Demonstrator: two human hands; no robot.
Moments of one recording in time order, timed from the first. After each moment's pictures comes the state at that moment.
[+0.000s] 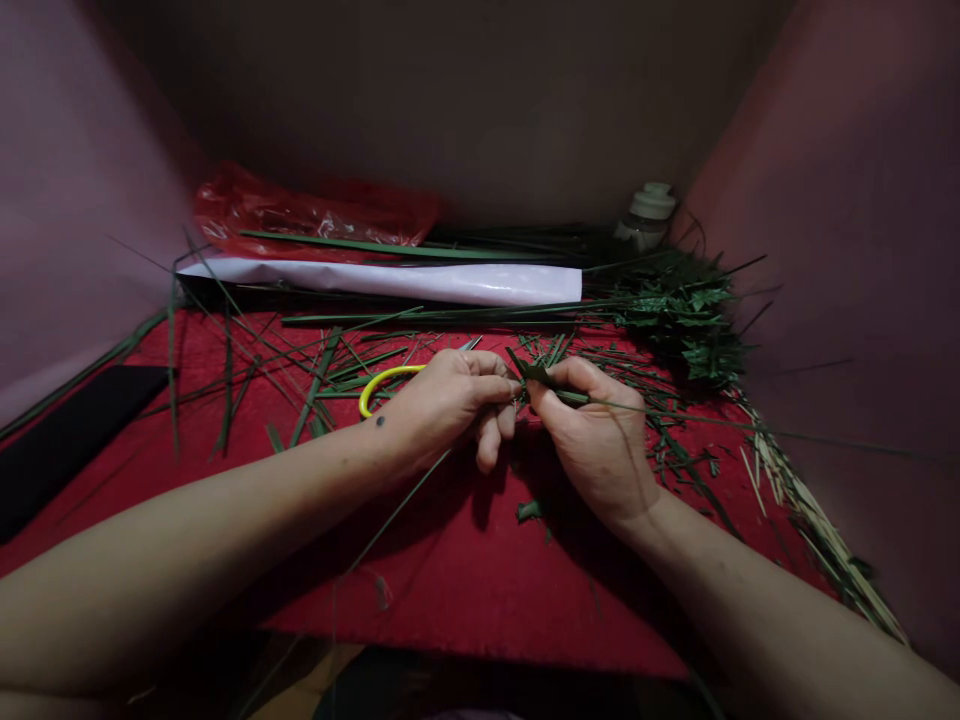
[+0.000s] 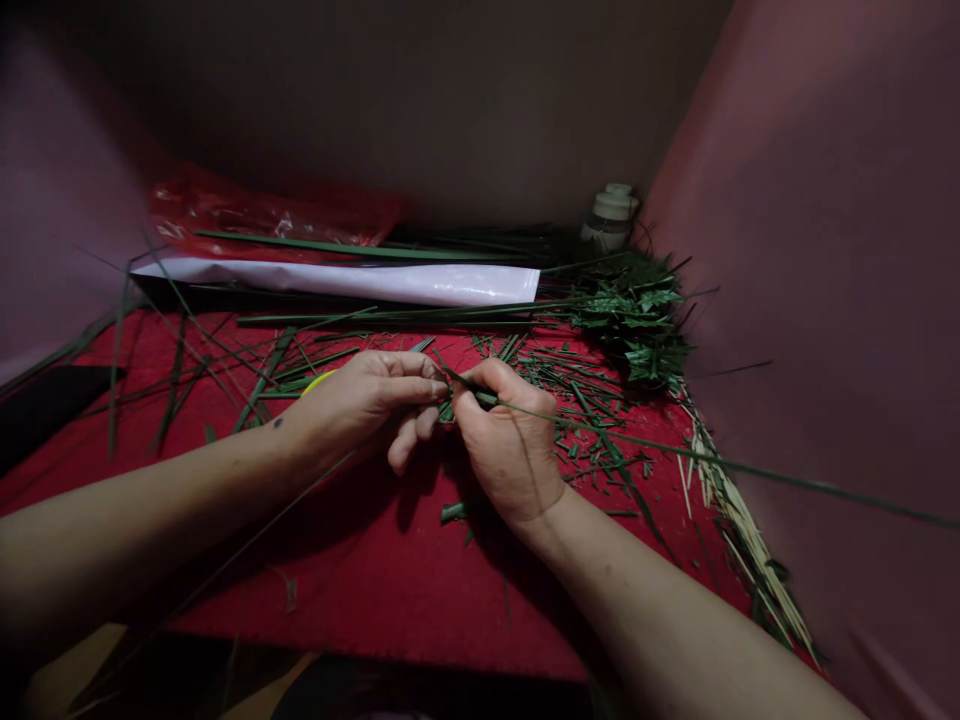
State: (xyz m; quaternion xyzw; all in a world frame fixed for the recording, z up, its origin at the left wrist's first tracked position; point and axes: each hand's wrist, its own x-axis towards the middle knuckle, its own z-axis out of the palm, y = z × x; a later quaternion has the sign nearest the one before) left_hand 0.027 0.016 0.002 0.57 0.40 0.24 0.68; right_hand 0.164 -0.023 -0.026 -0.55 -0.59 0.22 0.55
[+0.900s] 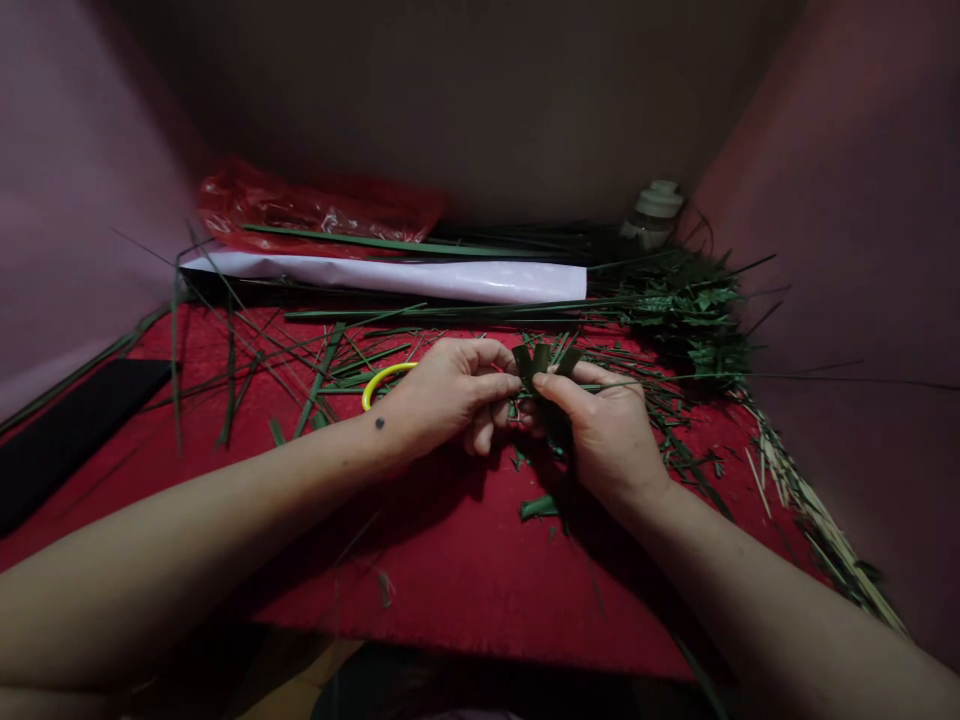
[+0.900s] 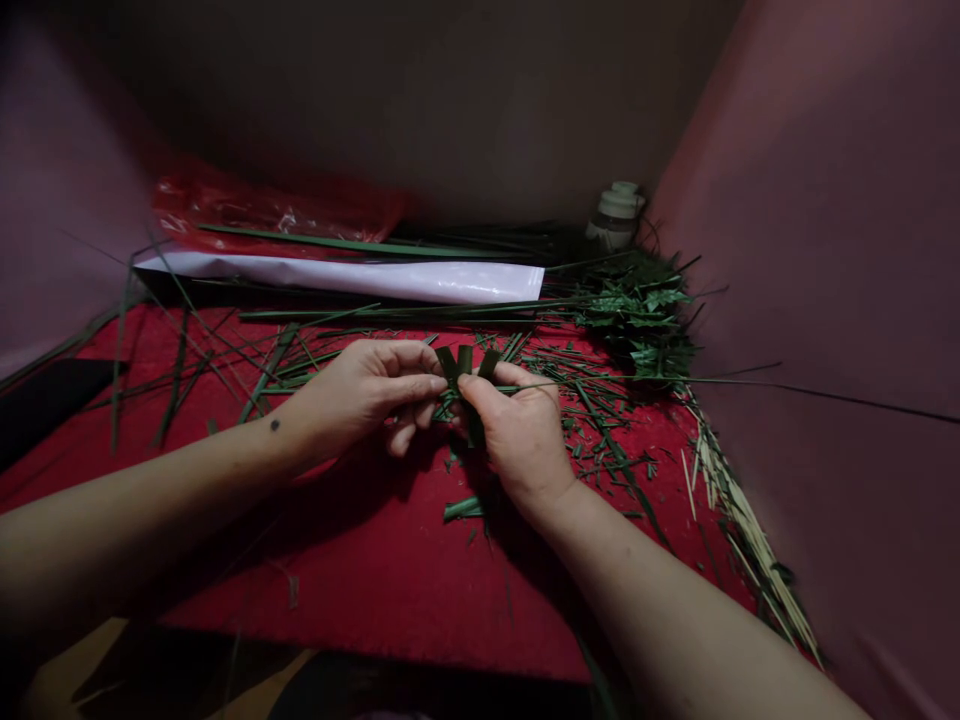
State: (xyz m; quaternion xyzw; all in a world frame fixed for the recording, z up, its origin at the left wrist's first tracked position) left_hand 0.025 0.014 0.012 0.63 0.44 0.24 0.59; right_hand 0.165 -0.019 -0.026 -0.49 -0.42 0.51 0.57
